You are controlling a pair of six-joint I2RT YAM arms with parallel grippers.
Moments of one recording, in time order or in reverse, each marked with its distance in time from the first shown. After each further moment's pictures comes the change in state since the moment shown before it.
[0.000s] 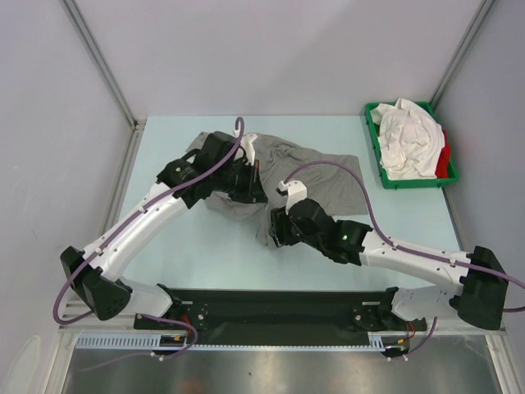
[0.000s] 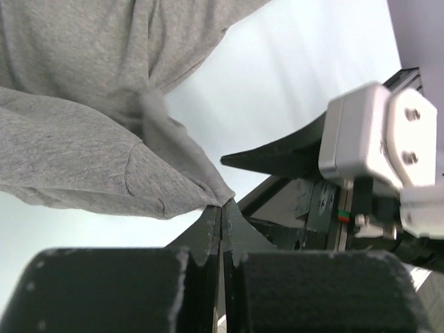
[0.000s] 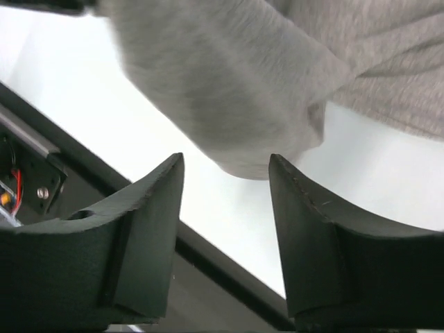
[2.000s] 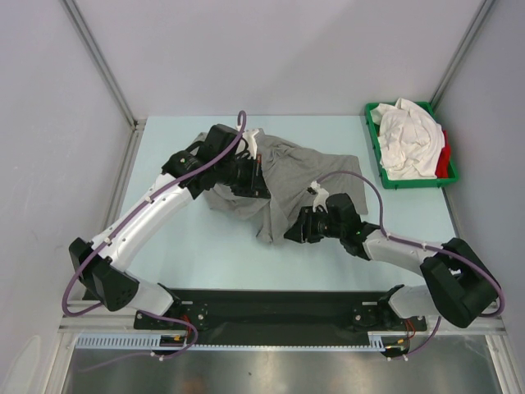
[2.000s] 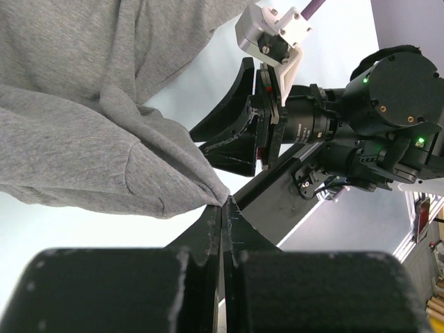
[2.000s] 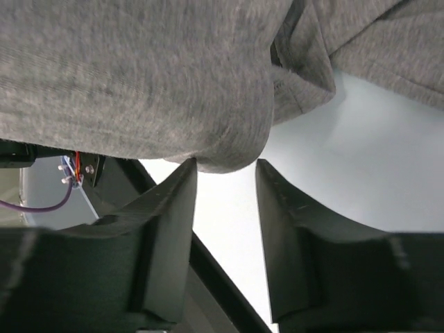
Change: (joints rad) left arm 0.039 0.078 0.078 -0.024 0.079 -0.022; right arm -0.426 0.089 -0.384 0.524 -0.651 0.118
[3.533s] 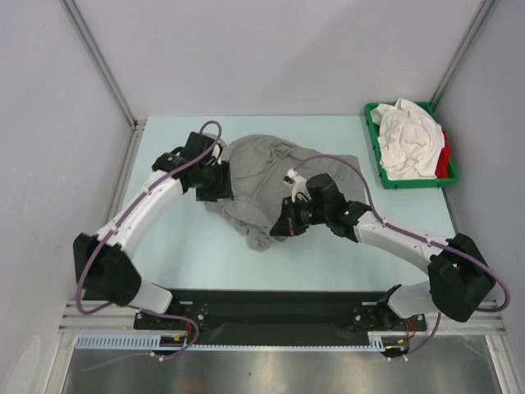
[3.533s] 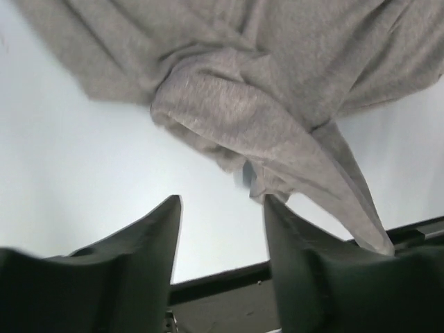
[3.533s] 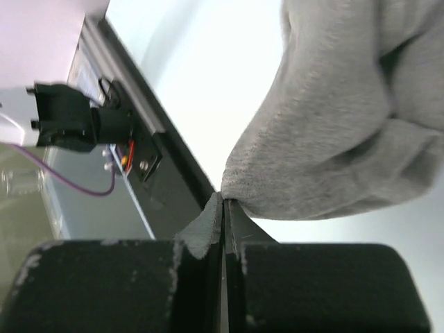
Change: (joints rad) left arm 0.249 0.080 -0.135 -0.050 -0.257 0.069; right arm 0.076 0.023 0.323 -0.334 -0.122 -0.083
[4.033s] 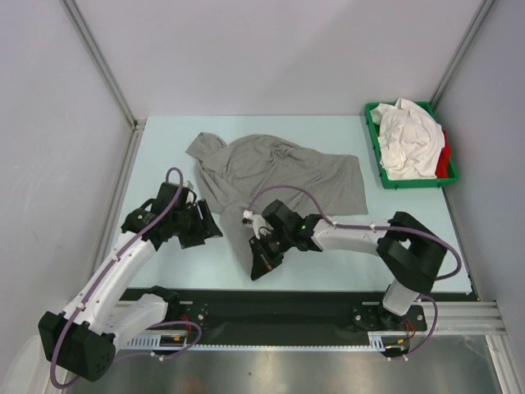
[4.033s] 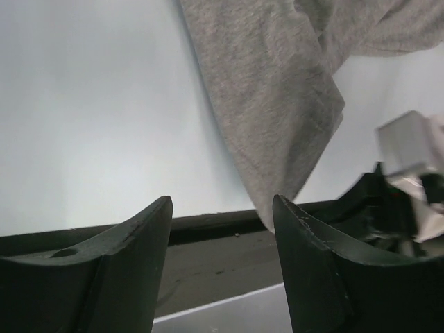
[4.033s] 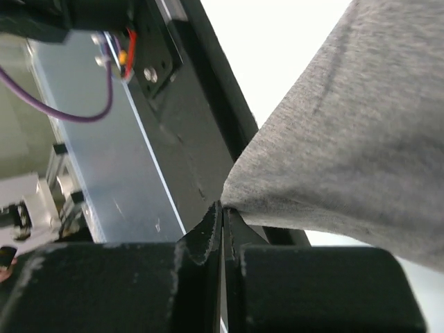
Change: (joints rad) left arm 0.048 -0.557 -0.503 -0.012 0.053 -0.261; right arm 0.275 0.289 0.095 -0.058 -0.134 -0.050
